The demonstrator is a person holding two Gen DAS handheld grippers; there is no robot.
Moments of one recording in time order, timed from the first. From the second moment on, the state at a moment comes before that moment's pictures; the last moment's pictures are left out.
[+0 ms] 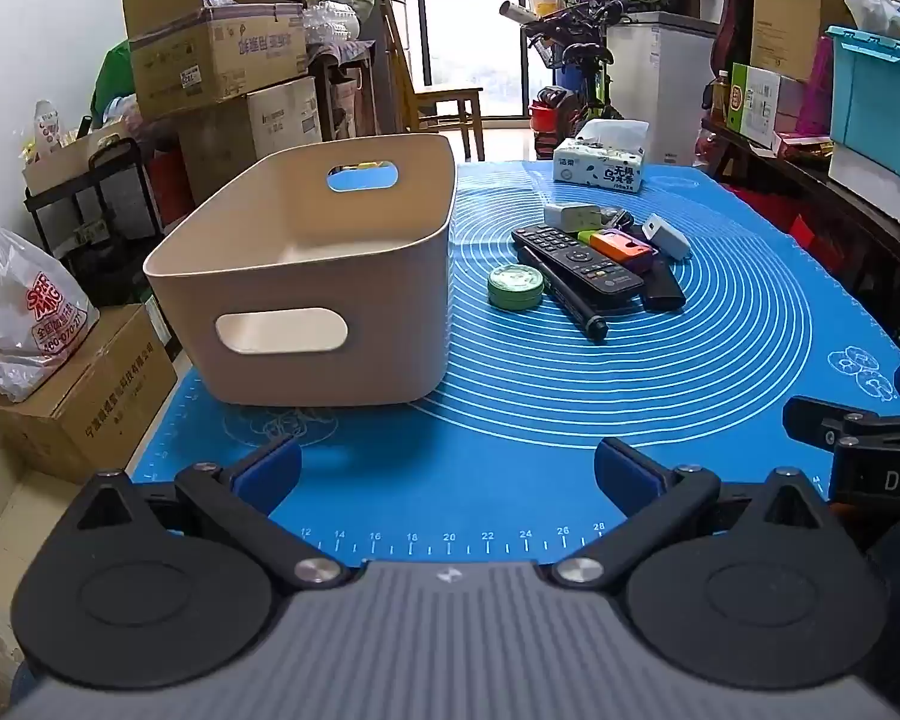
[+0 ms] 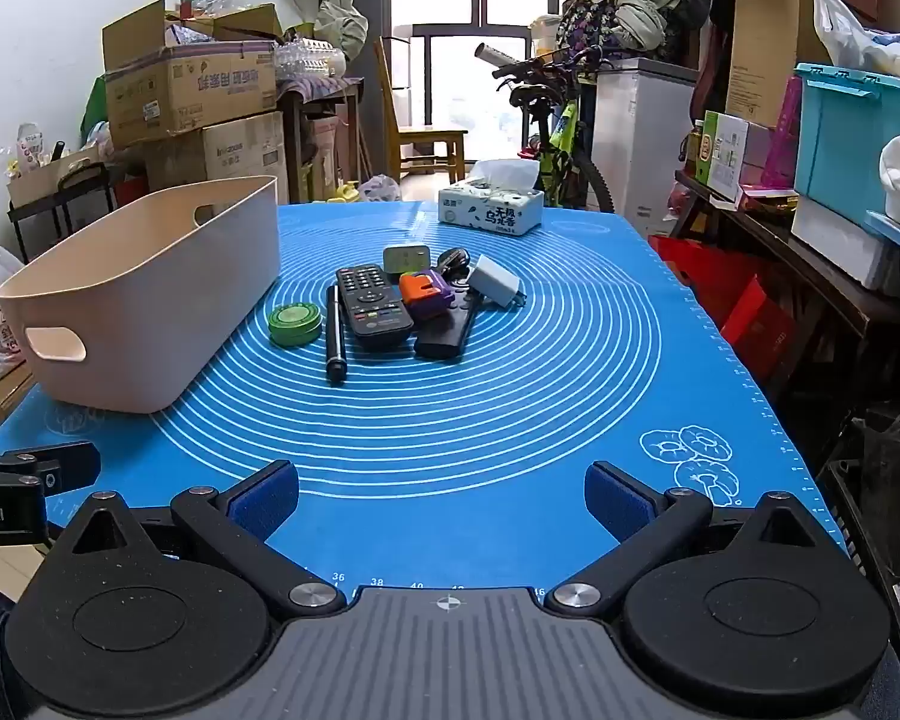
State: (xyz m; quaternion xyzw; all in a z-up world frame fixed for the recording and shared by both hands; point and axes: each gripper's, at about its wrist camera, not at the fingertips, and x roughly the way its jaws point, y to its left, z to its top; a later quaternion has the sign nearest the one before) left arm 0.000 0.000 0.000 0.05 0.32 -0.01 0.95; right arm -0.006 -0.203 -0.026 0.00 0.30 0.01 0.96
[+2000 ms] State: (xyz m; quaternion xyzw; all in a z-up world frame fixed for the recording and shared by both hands) left arm -0.001 0.003 0.002 0.06 0.32 -0.01 0.95; right arm -0.006 -0.198 -0.026 0.00 0.30 0.01 0.95
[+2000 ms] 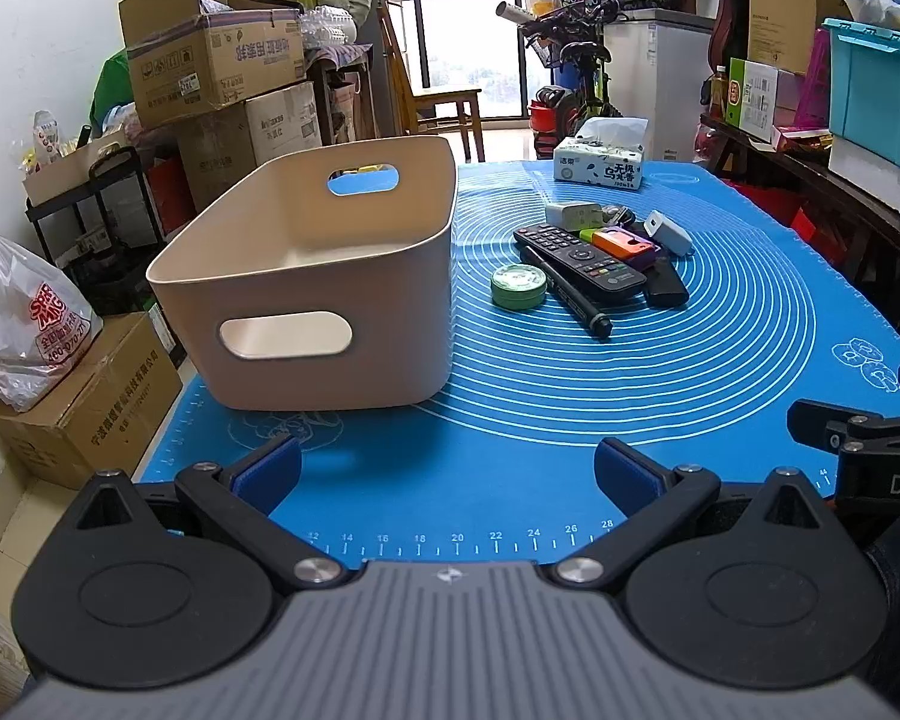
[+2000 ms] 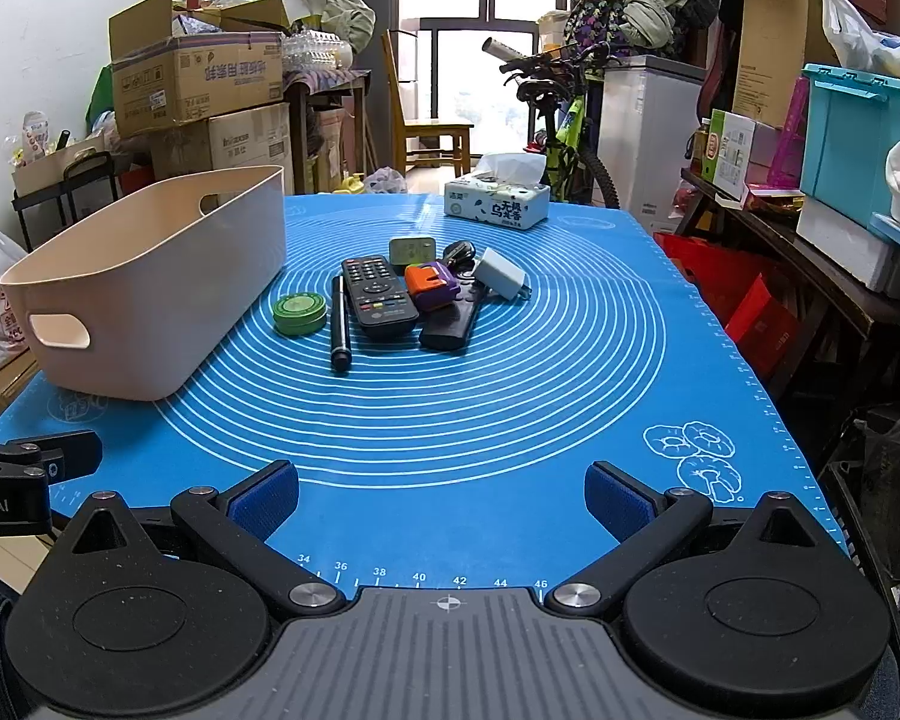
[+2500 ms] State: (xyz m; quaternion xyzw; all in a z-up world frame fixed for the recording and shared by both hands) left arm 0.001 0.003 0.002 0.06 0.31 -0.01 0.95; right arm -0.006 -0.199 -0.026 0.00 0.30 0.02 0.95
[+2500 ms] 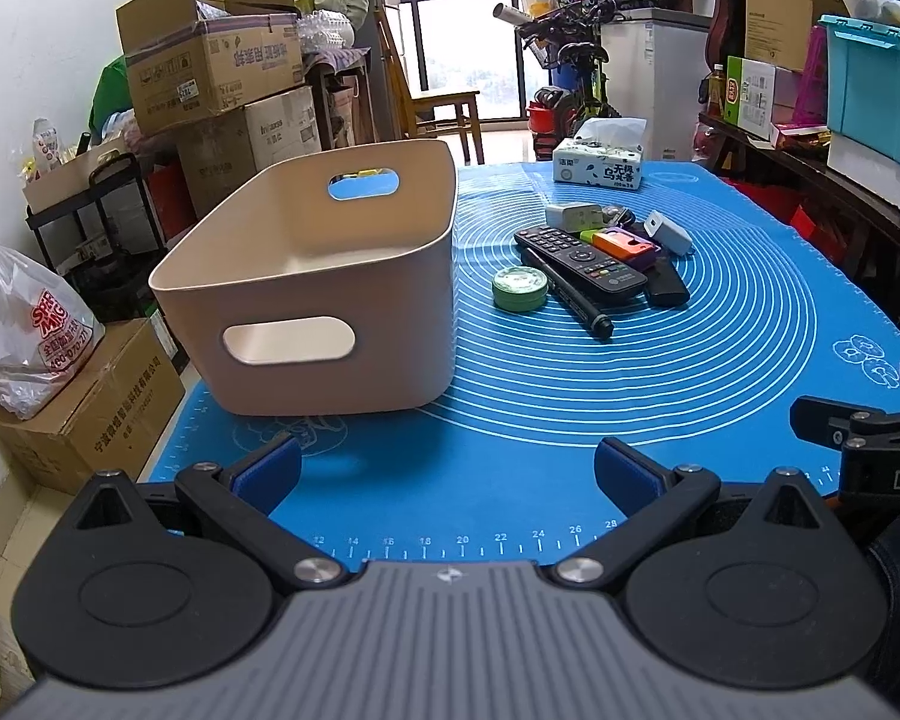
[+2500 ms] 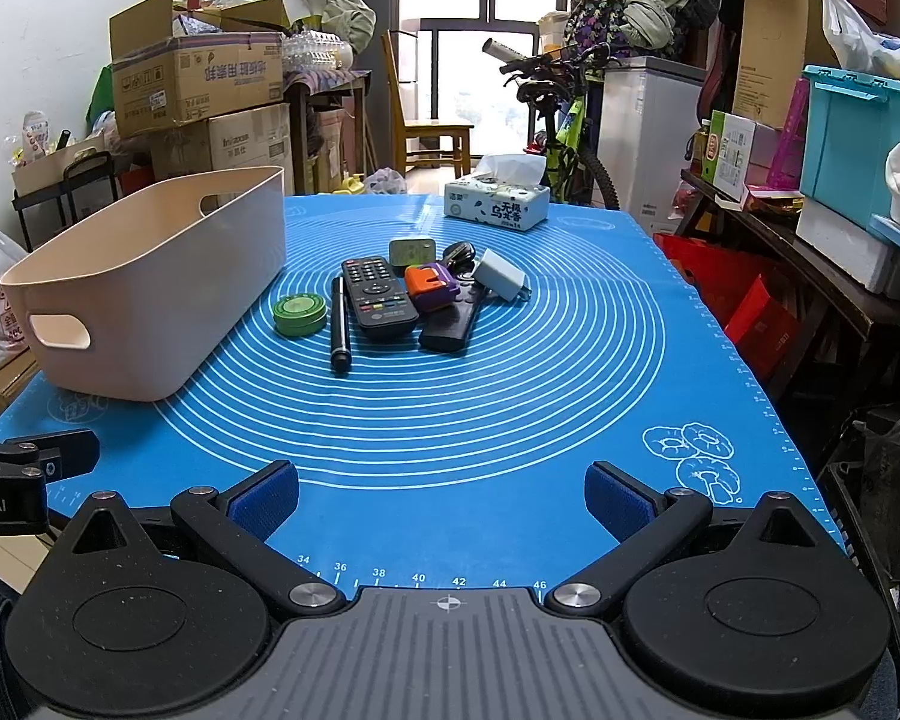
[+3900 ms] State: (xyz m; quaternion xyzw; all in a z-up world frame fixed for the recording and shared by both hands) left arm 0.057 0.055 0.047 0.06 0.27 0.04 0.96; right arm 0.053 -0.191 0.023 0.00 0.27 0.04 0.96
